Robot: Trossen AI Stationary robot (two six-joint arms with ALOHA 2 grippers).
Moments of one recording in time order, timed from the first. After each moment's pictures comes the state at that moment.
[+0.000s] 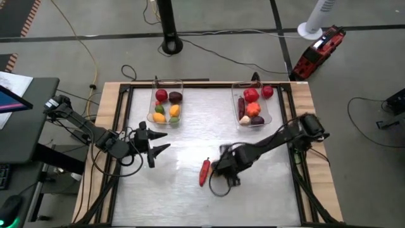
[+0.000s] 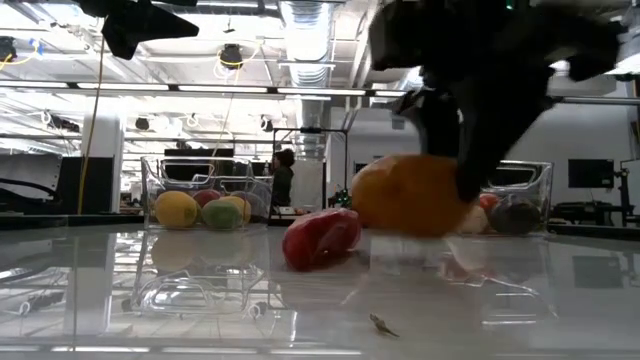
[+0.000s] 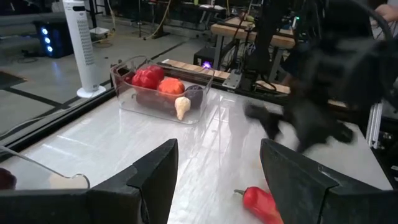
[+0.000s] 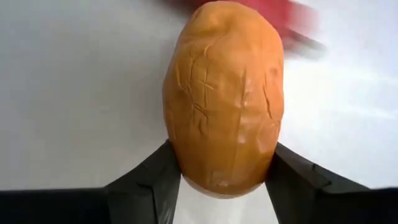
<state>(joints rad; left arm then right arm) -0.55 0.85 0.54 0.03 -0.85 -0.36 0.35 1.87 1.34 -0.78 0.10 0.15</state>
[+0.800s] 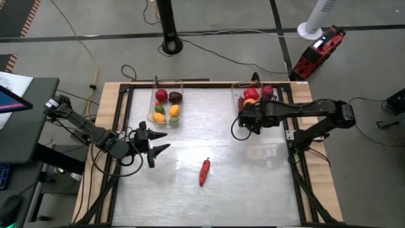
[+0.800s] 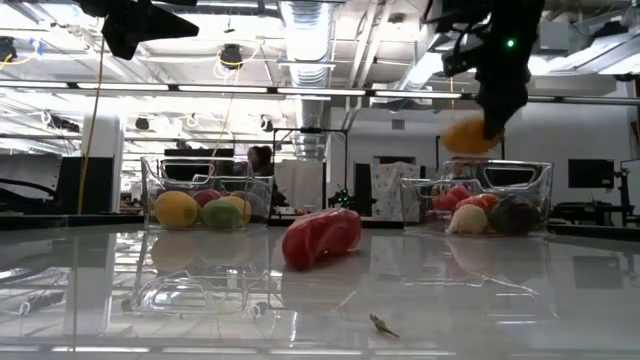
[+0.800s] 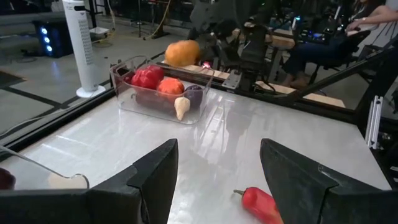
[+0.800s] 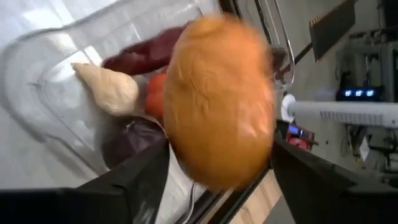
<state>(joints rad) -0.55 0.85 0.54 0.04 -0.85 -0.36 -0.07 1.39 1.15 -1.32 0.73 0.34</state>
